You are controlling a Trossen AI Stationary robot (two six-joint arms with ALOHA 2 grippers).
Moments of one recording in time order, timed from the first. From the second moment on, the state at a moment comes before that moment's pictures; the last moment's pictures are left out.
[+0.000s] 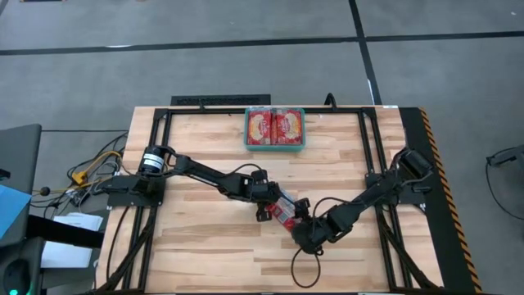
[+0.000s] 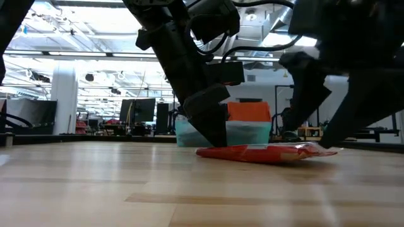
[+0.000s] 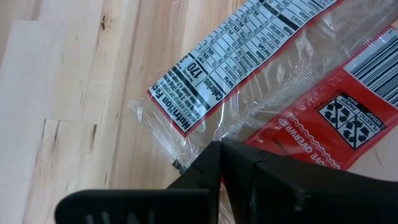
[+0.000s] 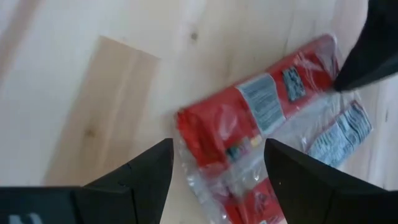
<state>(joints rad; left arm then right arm) -0.13 2.05 1.30 -0.23 -0.27 -0.14 0.57 1.77 1.01 -0.40 0.42 0.14</state>
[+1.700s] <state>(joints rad) -0.13 2.05 1.30 -0.22 -0.25 -0.18 0.53 1.87 0.99 -0.34 0.47 0.12</state>
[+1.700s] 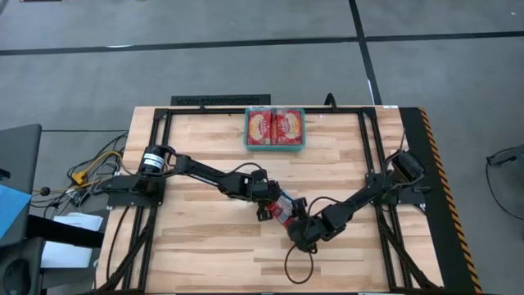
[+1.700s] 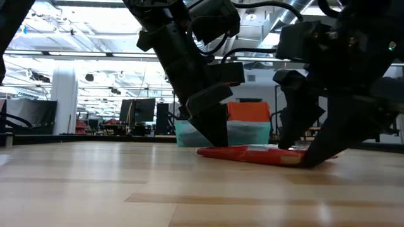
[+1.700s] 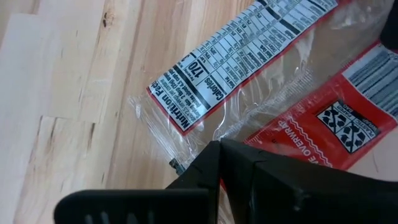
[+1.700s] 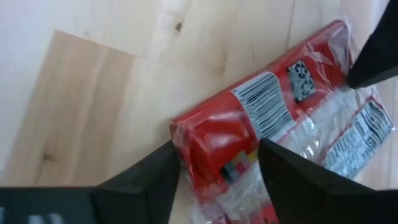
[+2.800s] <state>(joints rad) -0.13 1.56 1.90 -0.88 -0.40 -0.19 0.42 1.61 1.05 -0.15 0.43 0.45</state>
